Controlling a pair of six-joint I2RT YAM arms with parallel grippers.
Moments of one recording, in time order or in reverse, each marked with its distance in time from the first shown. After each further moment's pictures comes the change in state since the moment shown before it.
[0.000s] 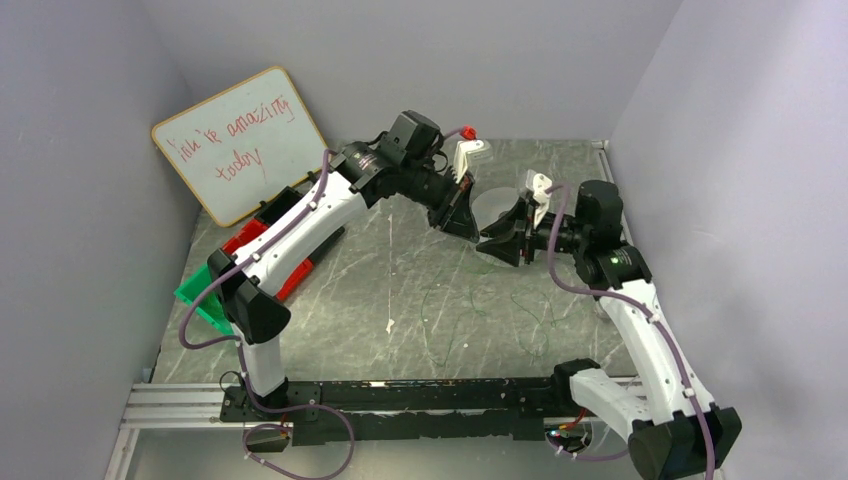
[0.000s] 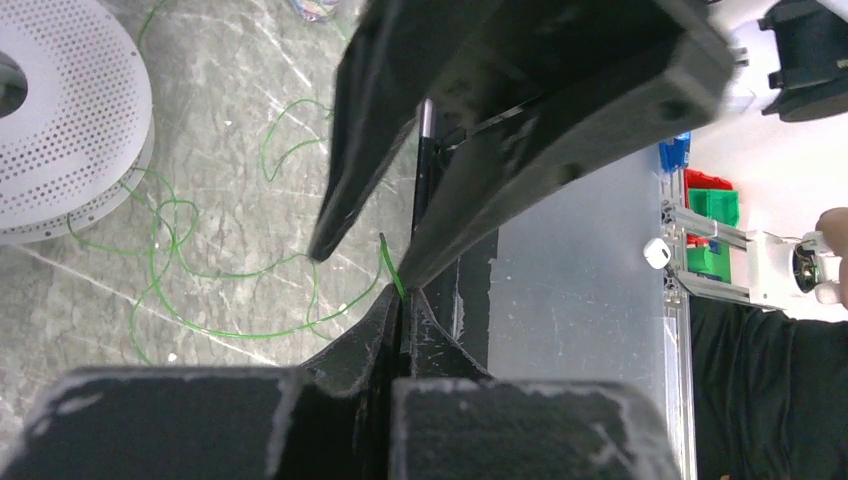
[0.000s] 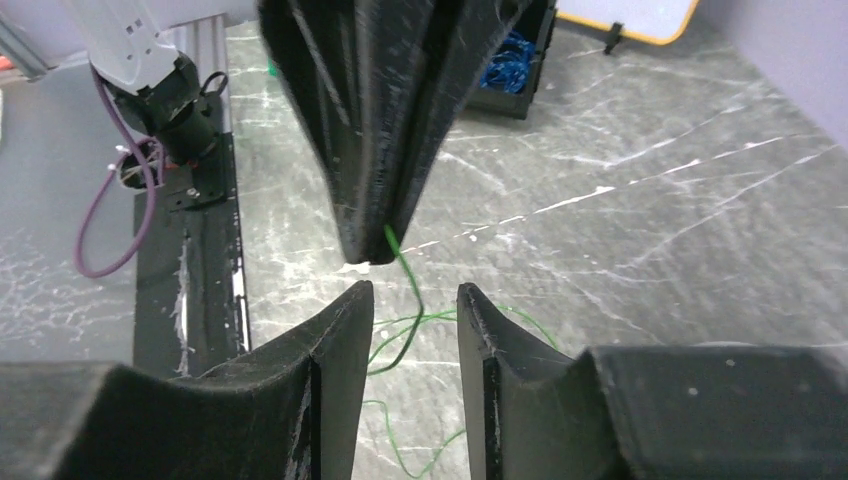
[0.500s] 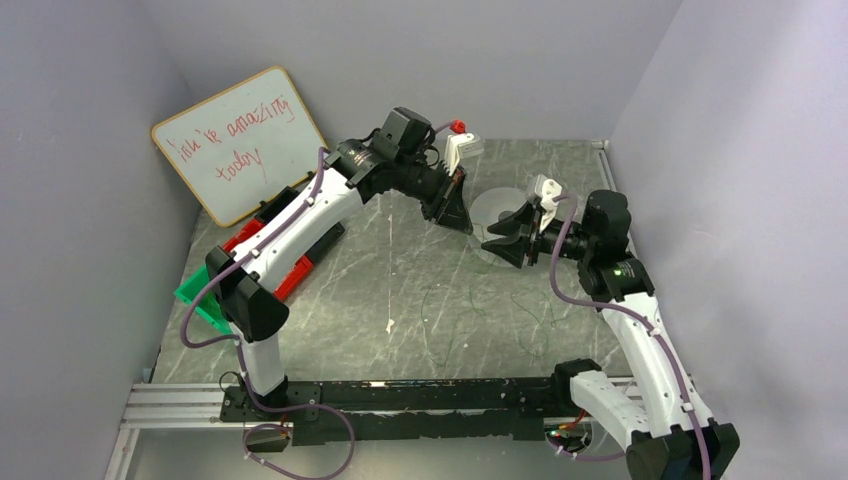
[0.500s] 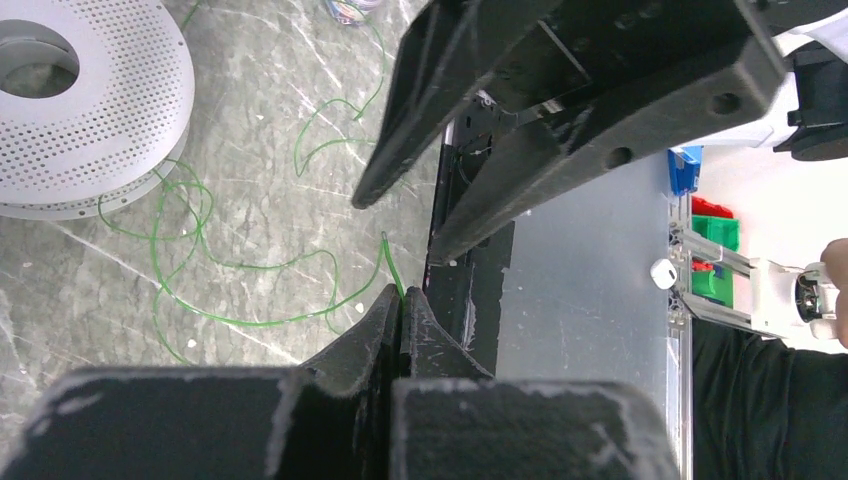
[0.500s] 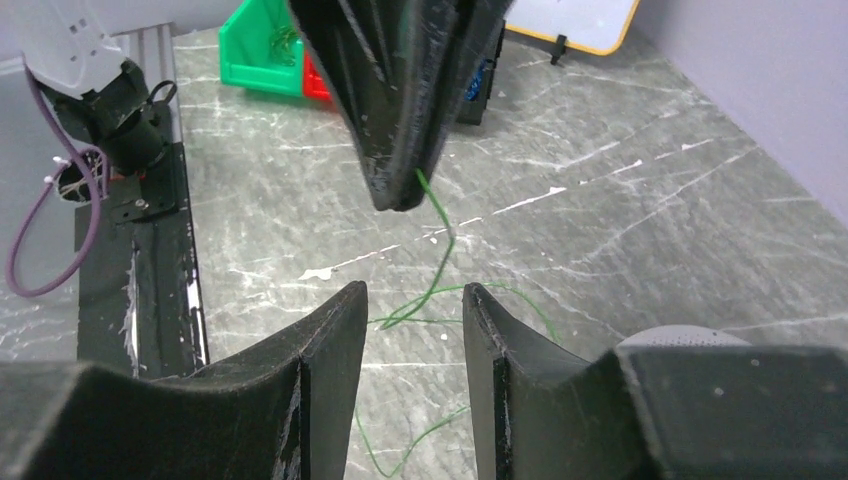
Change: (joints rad) left arm 0.047 -0.002 -0.043 0.038 -0.016 -0.029; right arm -0.047 -0.091 -0.066 0.079 0.039 0.008
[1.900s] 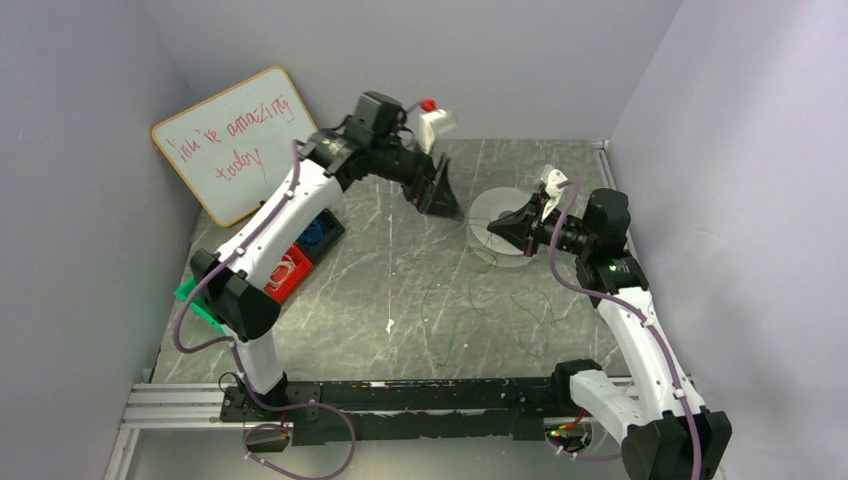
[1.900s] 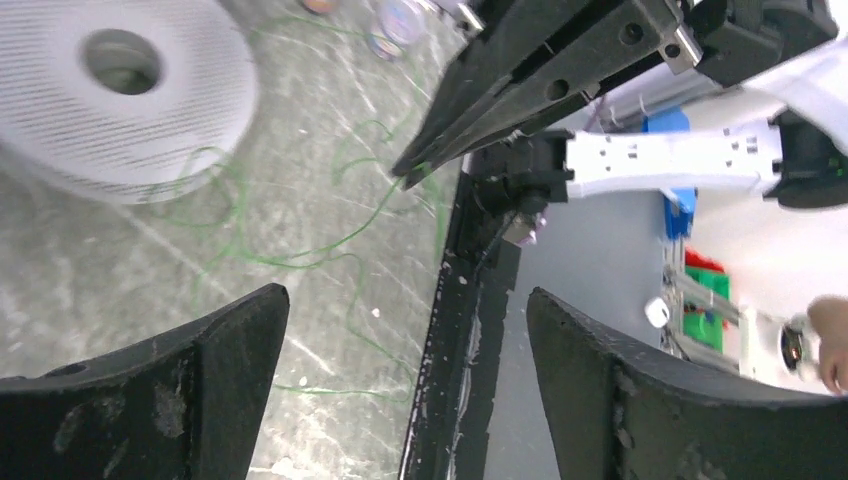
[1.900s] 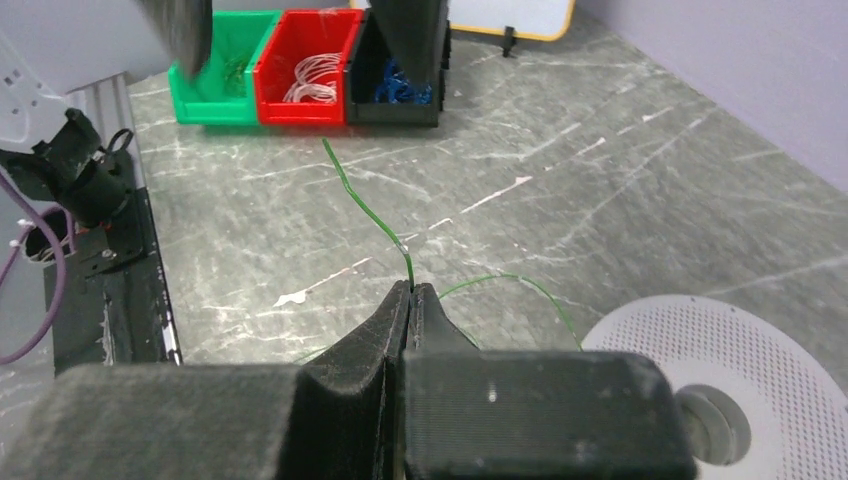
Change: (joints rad) left arm 0.074 -0.019 -0.003 0.023 0.029 -0.045; right arm -0.030 0.041 -0.061 0.174 0.064 0.148
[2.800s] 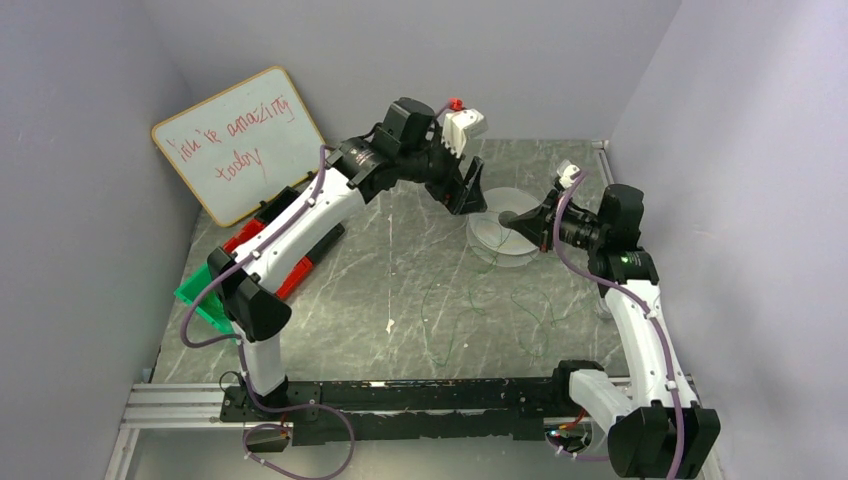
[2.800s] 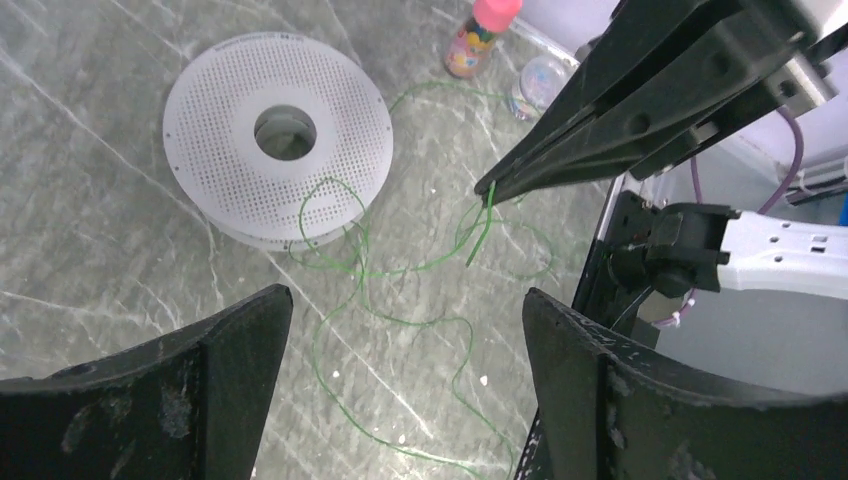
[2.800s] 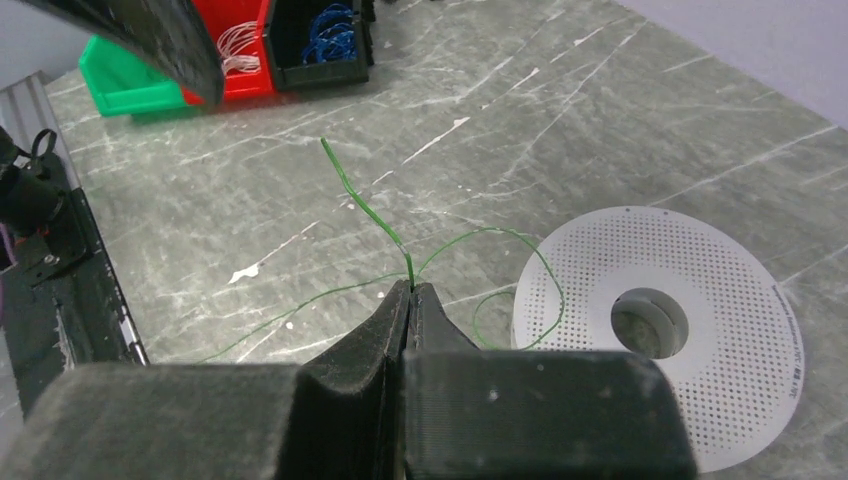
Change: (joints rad) left arm -0.088 0.031 0.040 0.113 -0.396 0.030; right arm -0.166 0.036 0.046 -0.167 0.014 -0.085
